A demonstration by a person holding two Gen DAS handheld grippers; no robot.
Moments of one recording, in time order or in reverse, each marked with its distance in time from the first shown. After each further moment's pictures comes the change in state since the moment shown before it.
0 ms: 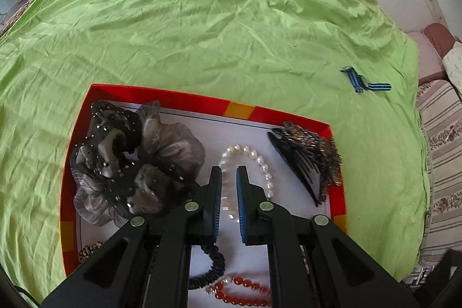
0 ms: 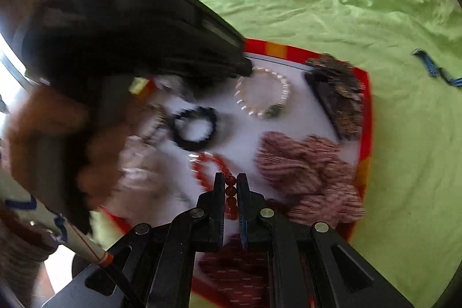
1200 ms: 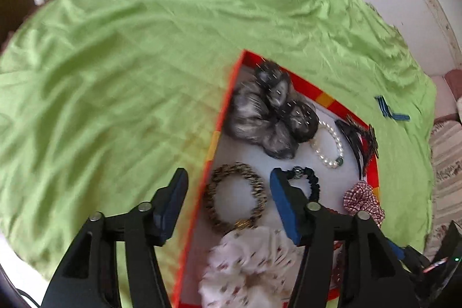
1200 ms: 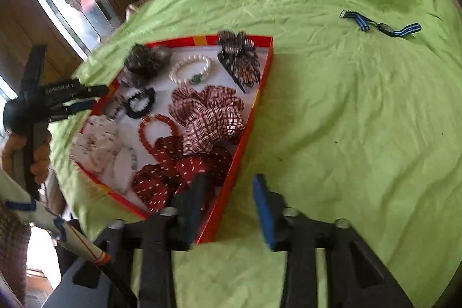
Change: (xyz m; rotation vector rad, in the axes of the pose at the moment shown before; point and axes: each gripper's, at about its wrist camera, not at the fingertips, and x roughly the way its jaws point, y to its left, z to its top) left arm -0.062 0.094 -0.067 -0.200 -0.068 0.082; right arm -0.047 -0.074 -0.060 0.141 -0.031 -0.048
